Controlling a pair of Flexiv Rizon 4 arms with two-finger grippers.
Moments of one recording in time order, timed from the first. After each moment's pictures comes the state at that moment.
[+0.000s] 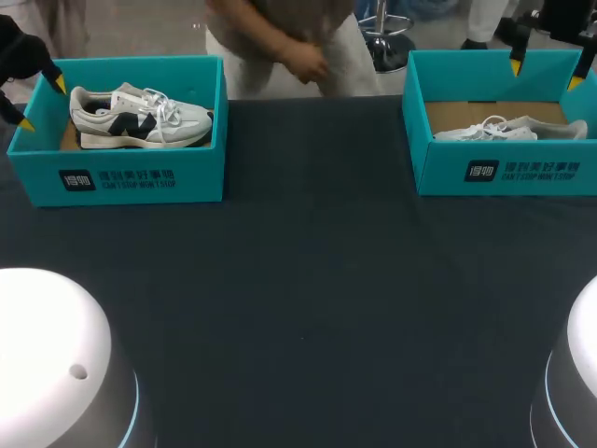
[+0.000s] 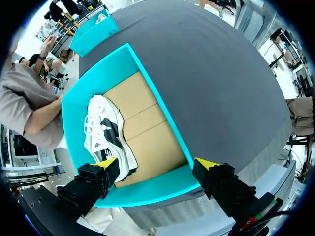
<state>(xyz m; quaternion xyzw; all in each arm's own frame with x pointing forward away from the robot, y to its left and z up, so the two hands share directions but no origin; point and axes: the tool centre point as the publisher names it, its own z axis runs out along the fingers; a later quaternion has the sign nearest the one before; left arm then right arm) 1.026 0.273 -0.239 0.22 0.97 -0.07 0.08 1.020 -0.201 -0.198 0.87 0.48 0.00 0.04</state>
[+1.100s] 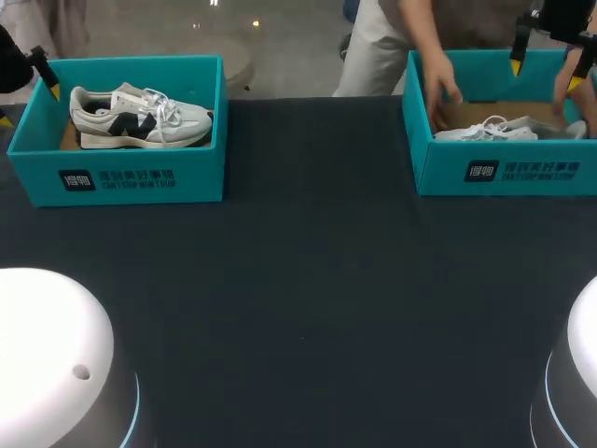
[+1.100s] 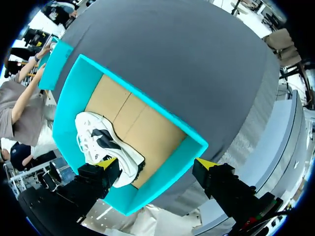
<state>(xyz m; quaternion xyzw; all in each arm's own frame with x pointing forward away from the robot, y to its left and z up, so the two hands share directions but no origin) 1.041 0.302 -0.245 0.46 0.88 -0.01 0.10 1.020 -0.200 -0.198 0.87 0.48 0.00 0.04</state>
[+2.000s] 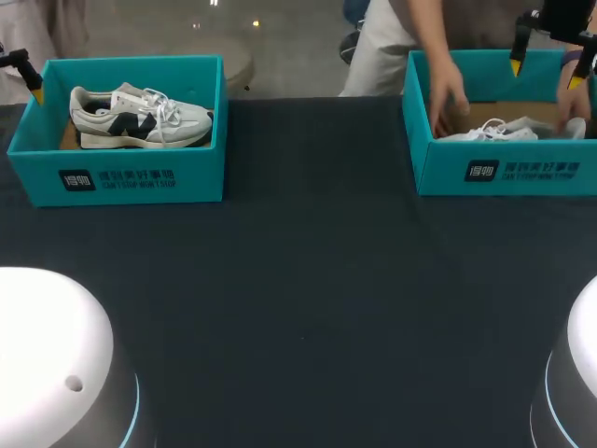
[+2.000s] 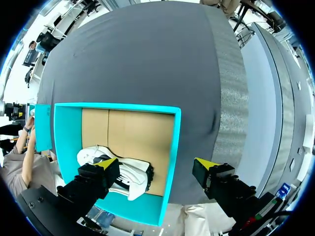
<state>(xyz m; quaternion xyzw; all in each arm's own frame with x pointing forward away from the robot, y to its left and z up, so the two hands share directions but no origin) 1.062 0.326 -0.250 0.66 0.74 -0.05 0.08 1.020 -0.200 -0.198 0.87 0.48 0.00 0.04</state>
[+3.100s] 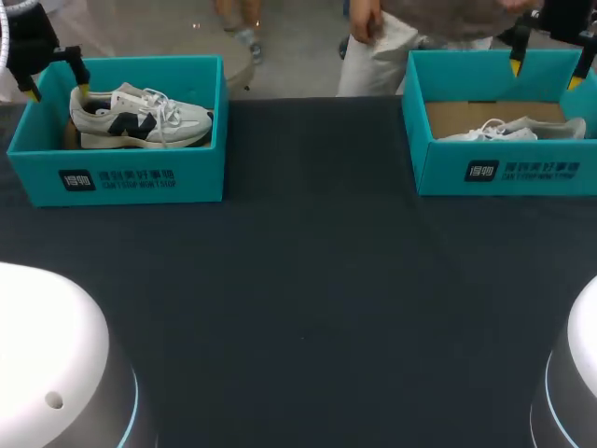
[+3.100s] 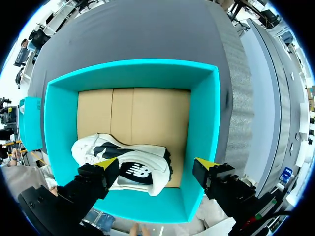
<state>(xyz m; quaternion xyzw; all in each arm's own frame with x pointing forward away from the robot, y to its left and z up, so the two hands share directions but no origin) 1.130 0.271 -0.281 0.68 0.73 0.00 0.05 1.020 -0.201 -0.198 0.87 0.48 0.00 0.04</state>
